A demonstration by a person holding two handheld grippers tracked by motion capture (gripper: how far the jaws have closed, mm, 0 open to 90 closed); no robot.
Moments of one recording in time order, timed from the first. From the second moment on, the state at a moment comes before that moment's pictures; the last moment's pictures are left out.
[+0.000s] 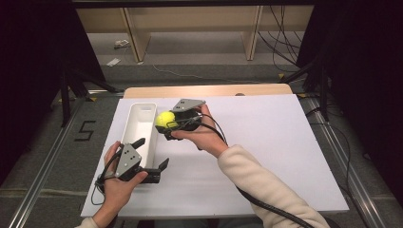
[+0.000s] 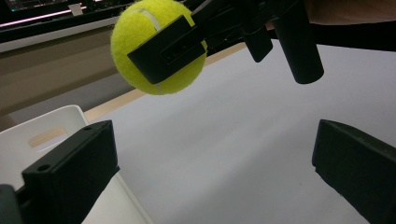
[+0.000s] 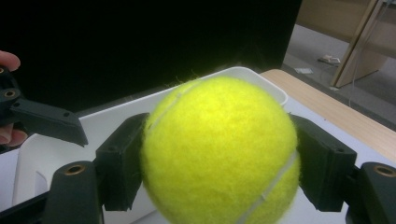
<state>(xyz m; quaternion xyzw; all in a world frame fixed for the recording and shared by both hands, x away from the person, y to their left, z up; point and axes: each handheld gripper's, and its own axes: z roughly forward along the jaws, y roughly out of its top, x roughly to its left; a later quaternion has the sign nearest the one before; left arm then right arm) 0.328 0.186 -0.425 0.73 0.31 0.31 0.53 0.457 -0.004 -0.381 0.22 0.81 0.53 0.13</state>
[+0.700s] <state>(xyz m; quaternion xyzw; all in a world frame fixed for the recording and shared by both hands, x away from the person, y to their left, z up) 0.328 0.186 -0.425 0.73 0.31 0.31 0.53 0.459 0.002 -0.379 0.22 0.81 0.53 0.13</state>
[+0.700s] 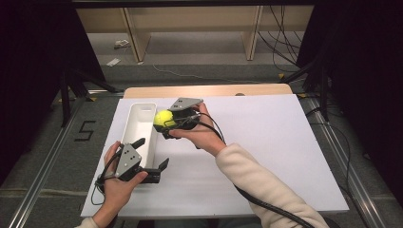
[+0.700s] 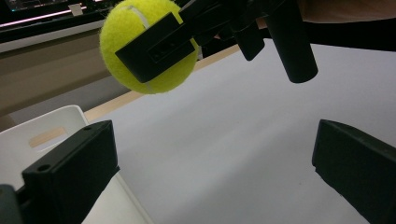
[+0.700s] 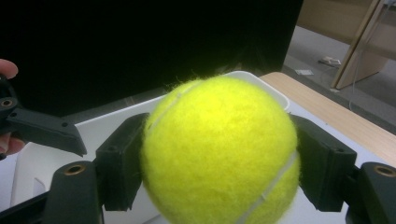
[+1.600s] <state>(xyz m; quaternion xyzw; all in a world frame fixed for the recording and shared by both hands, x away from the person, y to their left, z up) 0.328 0.186 -0.425 0.73 0.31 0.31 0.53 0.463 0.010 -0.374 0.21 0.81 0.53 0.13</state>
